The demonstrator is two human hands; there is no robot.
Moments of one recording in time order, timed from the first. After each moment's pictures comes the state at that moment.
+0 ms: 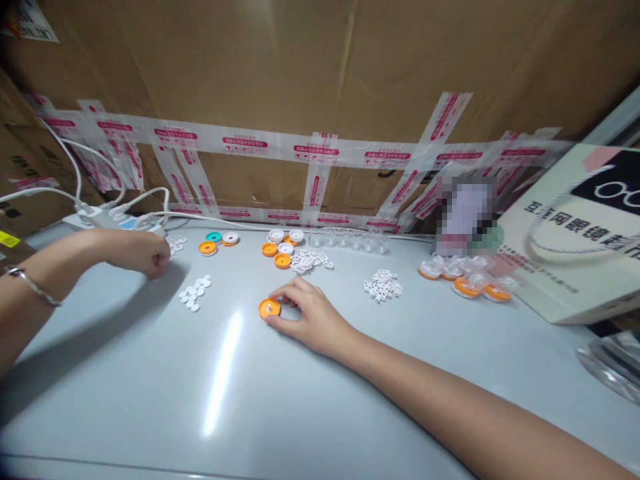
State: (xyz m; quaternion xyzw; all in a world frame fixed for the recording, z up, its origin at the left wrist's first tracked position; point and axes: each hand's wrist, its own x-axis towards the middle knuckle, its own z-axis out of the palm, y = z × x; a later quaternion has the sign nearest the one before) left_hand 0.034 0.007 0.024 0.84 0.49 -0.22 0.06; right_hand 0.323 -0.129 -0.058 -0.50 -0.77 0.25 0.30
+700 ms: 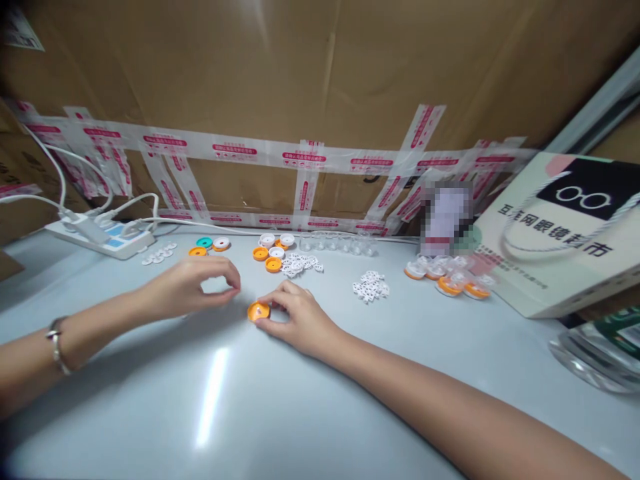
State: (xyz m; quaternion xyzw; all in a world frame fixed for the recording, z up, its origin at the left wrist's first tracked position) left_hand 0.119 -0.056 -0.001 0.95 0.22 0.18 0.12; right_hand 0.322 -0.128 -0.059 -0.49 -0.77 0.26 0.31
